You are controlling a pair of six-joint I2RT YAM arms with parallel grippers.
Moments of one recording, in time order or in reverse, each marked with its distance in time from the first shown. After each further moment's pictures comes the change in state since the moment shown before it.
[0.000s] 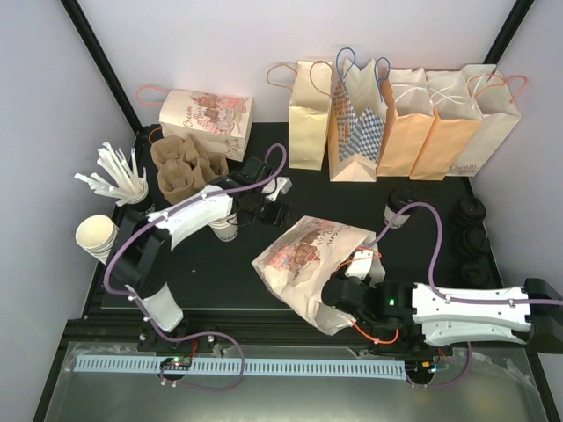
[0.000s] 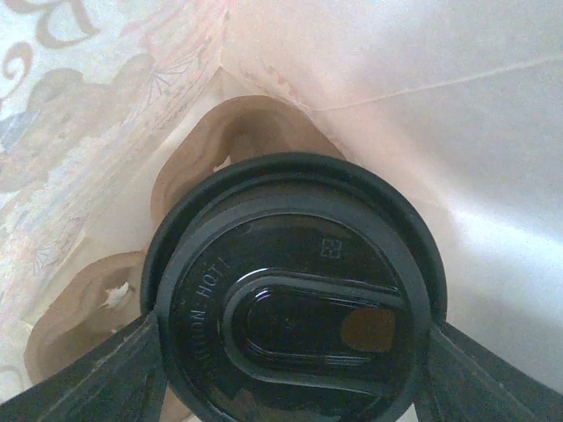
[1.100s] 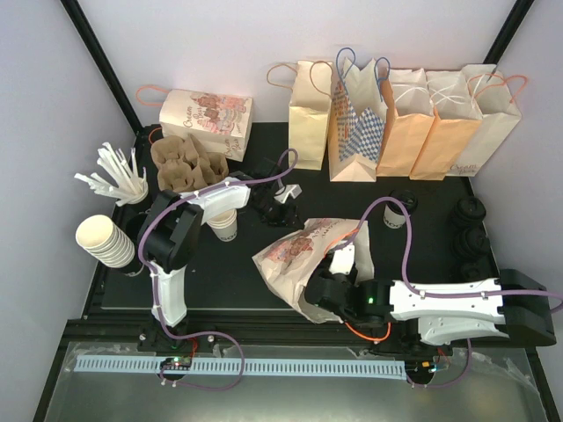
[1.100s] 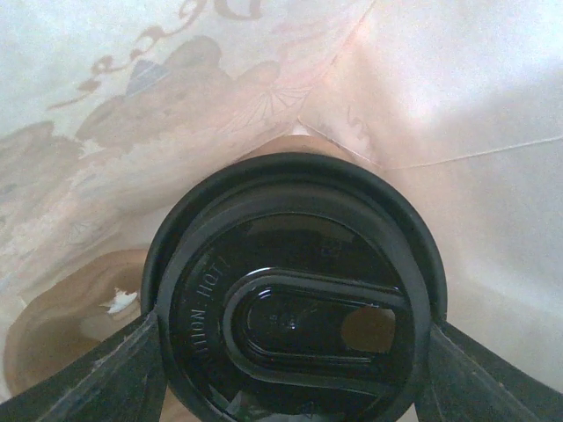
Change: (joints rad) left arm 0.032 0.294 0.127 -0.021 0.226 0.016; right arm 0.000 0.149 0.023 0.178 0.111 -0.277
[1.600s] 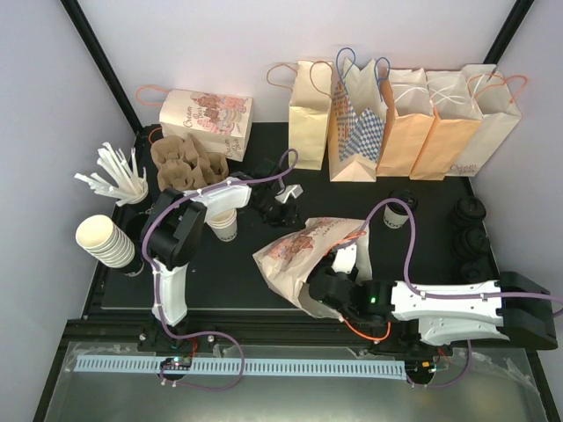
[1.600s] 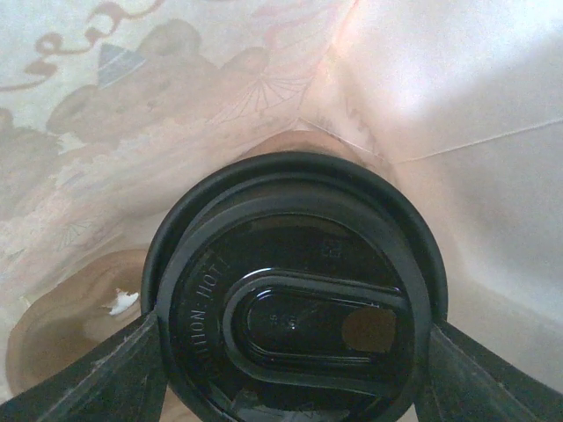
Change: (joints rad) left arm 0.005 0.032 0.005 0.024 0.068 0.000; right arm -0.038 -0.006 -0.063 0.113 -0.037 -0.013
